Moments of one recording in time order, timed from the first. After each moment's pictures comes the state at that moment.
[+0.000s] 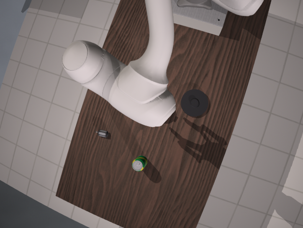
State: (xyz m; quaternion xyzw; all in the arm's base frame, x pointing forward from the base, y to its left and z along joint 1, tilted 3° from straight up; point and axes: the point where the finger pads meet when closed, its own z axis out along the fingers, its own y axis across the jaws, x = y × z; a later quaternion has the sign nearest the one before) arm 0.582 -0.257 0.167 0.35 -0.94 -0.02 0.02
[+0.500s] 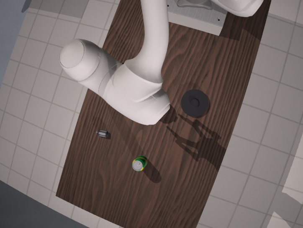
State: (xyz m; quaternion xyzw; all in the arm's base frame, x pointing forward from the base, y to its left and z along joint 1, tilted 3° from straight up) arm 0.575 -0.268 0.159 0.44 -0.90 -0.02 0.01
